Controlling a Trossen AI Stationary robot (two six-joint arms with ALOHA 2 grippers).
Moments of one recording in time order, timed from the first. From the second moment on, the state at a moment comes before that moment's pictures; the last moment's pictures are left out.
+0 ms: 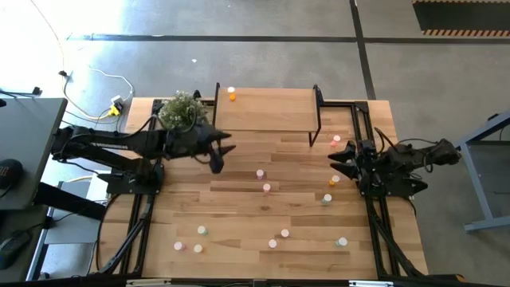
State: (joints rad) left arm 0.11 1.07 0.83 -0.18 -0.35 -0.23; right arm 0.29 0.12 0.27 -0.08 0.33 0.47
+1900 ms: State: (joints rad) left arm -0.33 0.86 0.68 -0.16 -0.43 -0.26; right arm 0.32 1.49 0.61 0.35 0.29 0.46
